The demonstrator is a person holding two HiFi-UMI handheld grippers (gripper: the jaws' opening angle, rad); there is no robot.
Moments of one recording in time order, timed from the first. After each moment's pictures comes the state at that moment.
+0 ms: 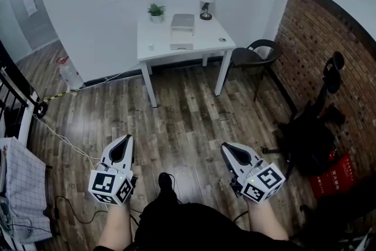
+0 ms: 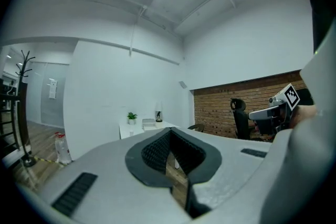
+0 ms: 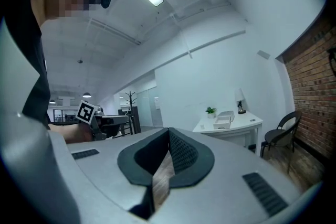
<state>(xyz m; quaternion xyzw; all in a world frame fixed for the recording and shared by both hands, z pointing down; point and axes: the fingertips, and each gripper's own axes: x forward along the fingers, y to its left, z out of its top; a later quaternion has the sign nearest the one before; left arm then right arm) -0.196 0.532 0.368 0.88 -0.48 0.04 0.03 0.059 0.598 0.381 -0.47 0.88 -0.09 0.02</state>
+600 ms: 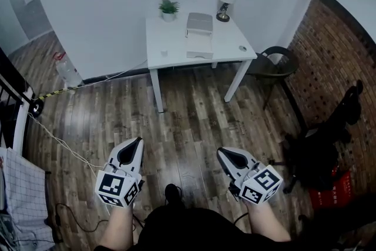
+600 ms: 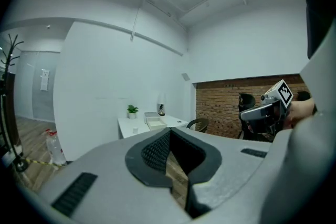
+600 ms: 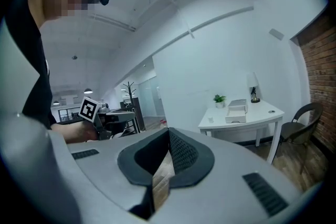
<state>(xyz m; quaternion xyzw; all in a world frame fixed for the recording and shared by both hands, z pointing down) -0.246 0.339 0.396 0.89 -0.45 0.08 0.06 -0.032 0.398 0.404 -0.43 0.89 -0.14 -0.03</state>
